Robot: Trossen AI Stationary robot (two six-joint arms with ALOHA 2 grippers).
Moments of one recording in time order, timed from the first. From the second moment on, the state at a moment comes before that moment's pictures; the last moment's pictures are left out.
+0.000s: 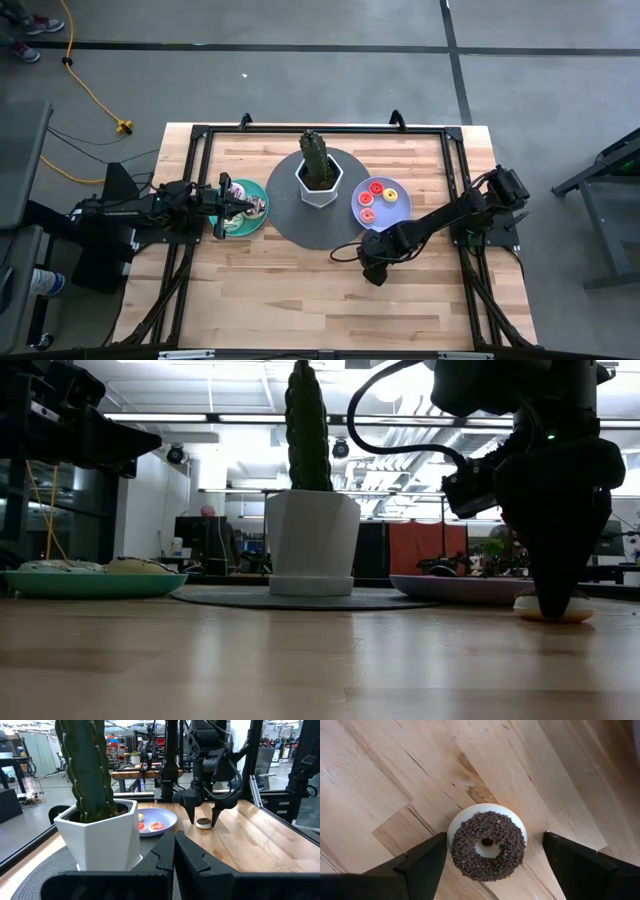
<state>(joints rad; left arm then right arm) 0.05 0.01 0.01 0.02 0.03 0.05 0.34 1.77 0.97 -0.64 -0.02 0.99</state>
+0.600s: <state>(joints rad) 0.05 0.01 0.01 0.02 0.03 0.05 0.34 1.77 0.97 -0.65 0.00 0.99</state>
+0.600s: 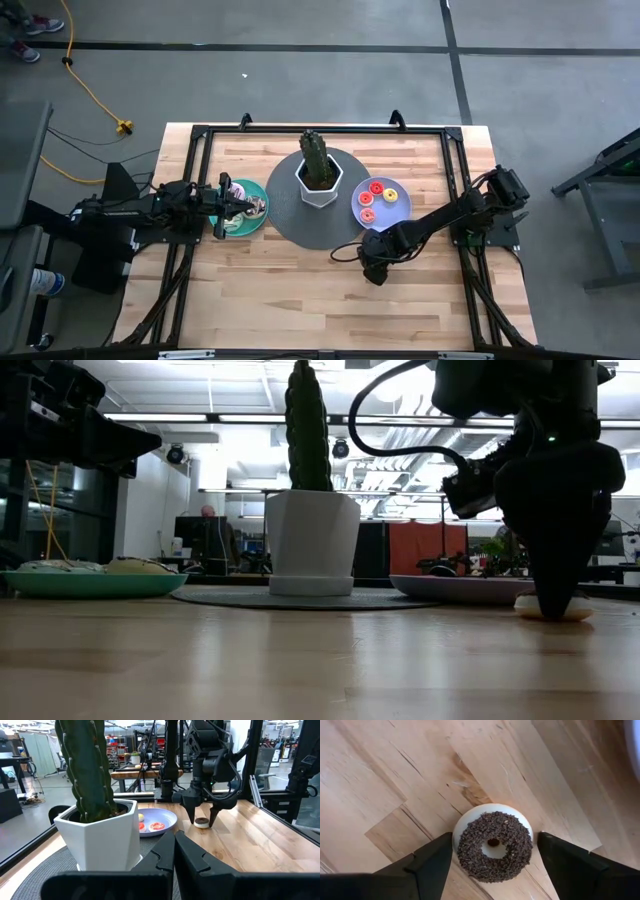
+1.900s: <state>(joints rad) 0.05 0.01 0.01 0.02 0.03 0.05 0.21 1.46 0.97 -0.70 0.11 0.86</state>
